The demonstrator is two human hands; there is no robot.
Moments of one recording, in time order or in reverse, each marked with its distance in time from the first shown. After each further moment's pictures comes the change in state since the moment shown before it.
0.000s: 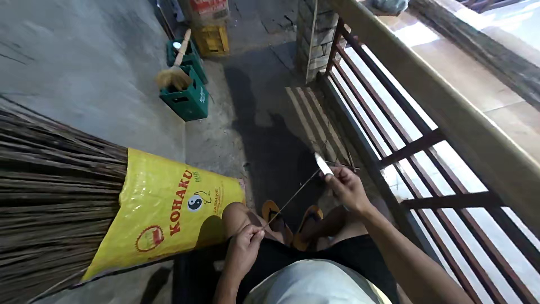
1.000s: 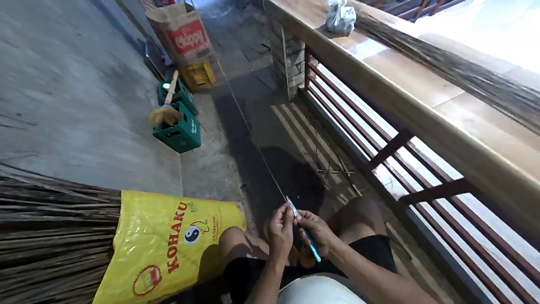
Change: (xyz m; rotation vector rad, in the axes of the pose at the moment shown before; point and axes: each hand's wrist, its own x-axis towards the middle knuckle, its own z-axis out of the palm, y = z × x) left_hand 0.057 0.075 0.118 -0.366 0.129 0.329; right_hand -0.055 0.028 0.063 0.930 0.005 0.646
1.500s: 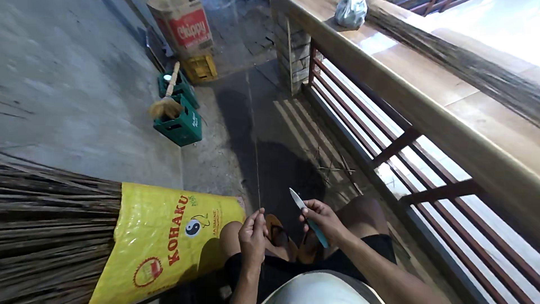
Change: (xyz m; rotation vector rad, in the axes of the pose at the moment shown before) left_hand -0.005 -0.011 -0.070 -0.090 0.201 -0.091; right_hand -0.005 -0.027 -0.001 -0.317 -0.099 -0.202
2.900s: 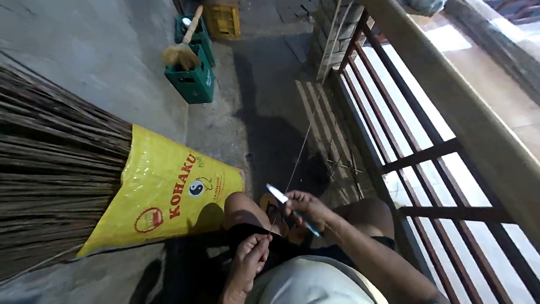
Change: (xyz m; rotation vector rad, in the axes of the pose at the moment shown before) left_hand -0.079 -0.016 -0.089 -0.289 -0.183 -0.534; right_hand 0.040 0.009 0.067 -0.087 -0.331 0.315
